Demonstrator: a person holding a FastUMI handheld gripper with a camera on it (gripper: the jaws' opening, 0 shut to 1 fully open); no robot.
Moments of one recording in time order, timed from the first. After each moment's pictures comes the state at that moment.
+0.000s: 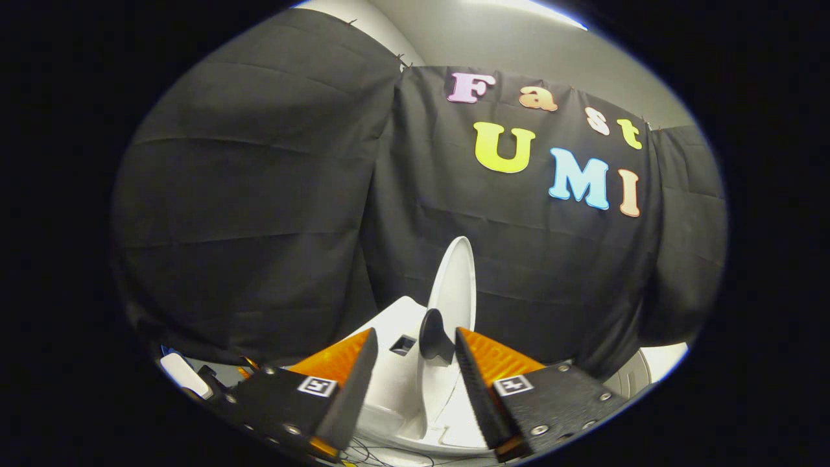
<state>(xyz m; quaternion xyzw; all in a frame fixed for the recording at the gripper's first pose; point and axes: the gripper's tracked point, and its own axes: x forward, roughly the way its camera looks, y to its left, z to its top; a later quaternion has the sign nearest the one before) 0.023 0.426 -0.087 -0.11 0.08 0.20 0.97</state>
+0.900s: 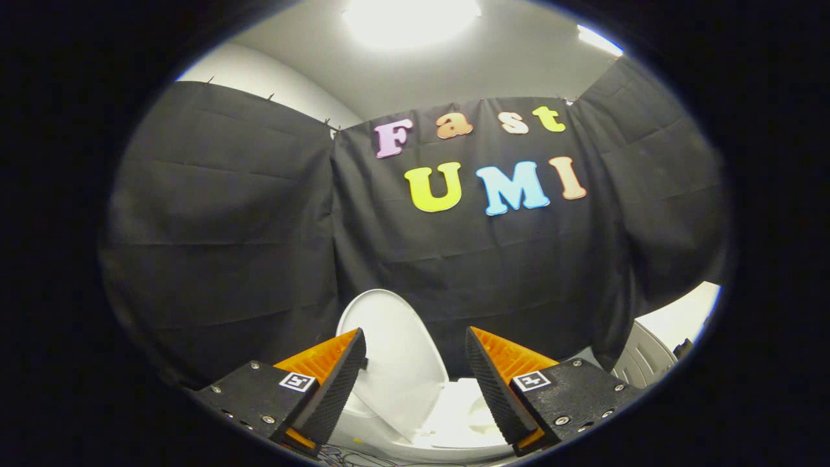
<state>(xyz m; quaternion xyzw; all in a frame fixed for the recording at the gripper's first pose) -0.005 0.225 -0.011 0.07 -0.02 0.14 0.99</state>
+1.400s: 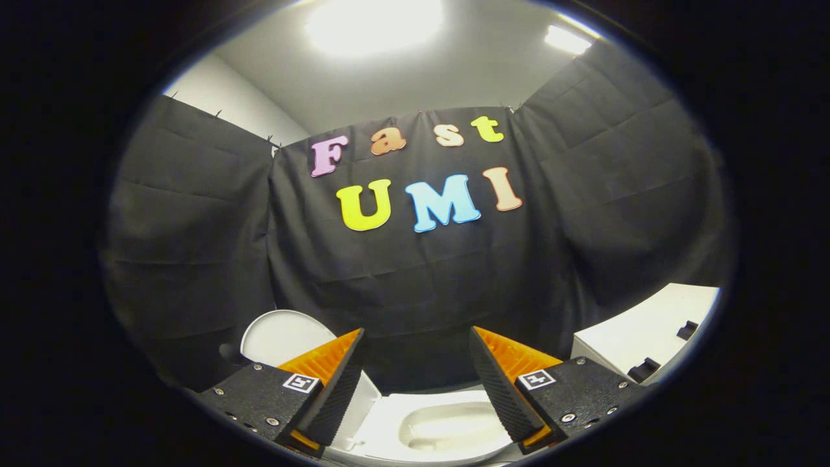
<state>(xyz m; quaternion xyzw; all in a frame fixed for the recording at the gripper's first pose) 0.037 0.062 -0.003 0.08 -0.04 0.04 1.00</state>
